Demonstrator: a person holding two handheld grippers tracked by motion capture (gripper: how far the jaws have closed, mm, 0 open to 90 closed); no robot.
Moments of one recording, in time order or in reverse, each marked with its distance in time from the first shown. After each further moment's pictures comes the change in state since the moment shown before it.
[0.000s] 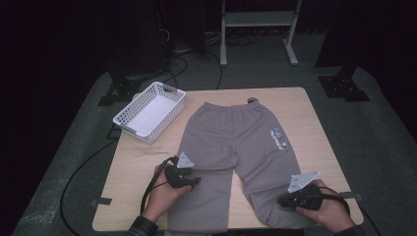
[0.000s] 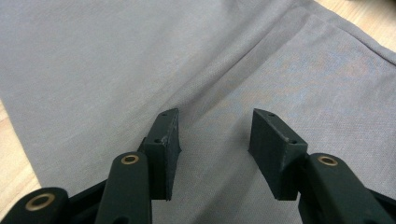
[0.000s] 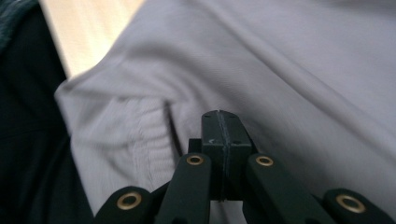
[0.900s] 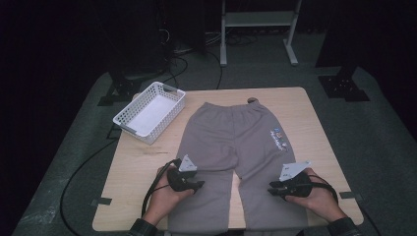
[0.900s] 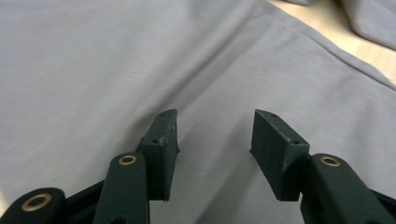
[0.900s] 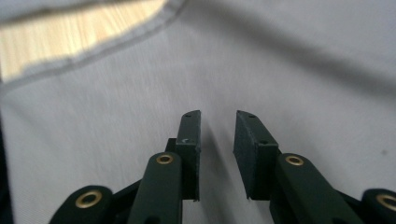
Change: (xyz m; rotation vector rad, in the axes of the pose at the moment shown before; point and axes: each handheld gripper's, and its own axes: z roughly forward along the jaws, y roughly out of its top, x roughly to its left) left arm -0.015 0.001 -0.001 -0.018 -0.060 0.038; right arm -0.023 0.024 0.017 -0.074 -0.042 -0.069
